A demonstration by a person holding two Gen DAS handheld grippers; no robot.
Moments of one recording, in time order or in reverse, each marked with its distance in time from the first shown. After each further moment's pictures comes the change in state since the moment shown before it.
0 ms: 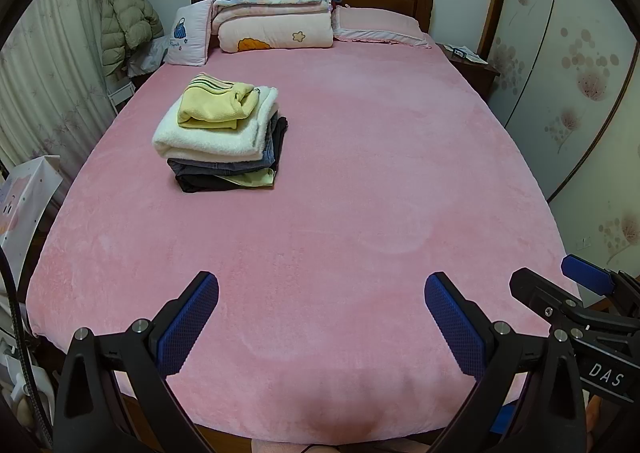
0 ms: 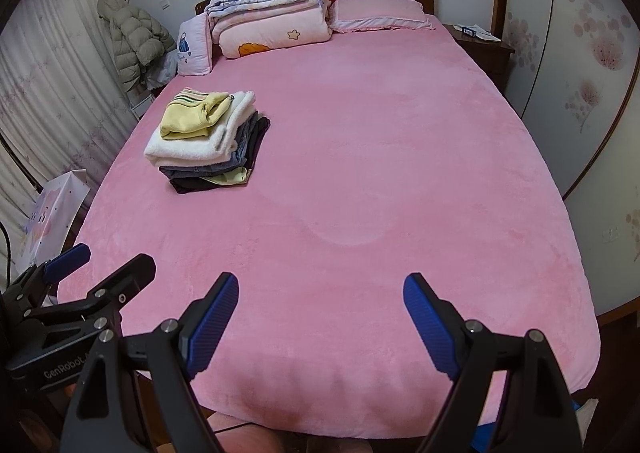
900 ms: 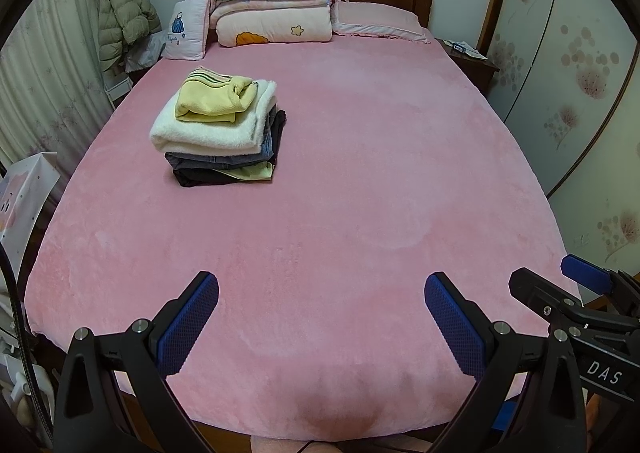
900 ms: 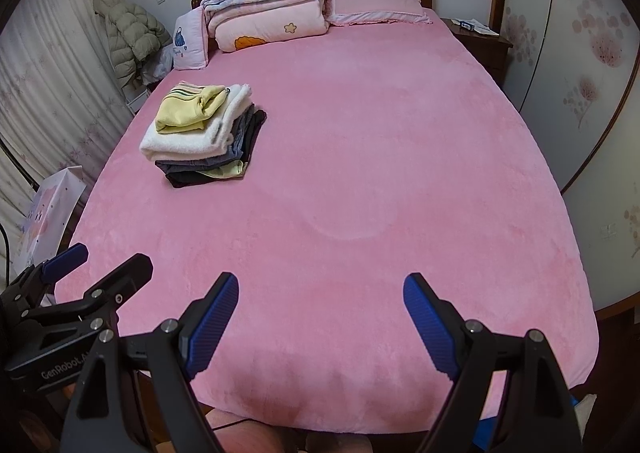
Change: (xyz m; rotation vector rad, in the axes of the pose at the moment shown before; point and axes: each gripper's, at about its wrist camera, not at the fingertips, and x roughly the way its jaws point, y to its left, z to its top) left arm 0.005 0.008 -0.002 0.007 0.021 -0.014; right arm 0.008 0.010 -0.005 0.004 0.020 -0.015
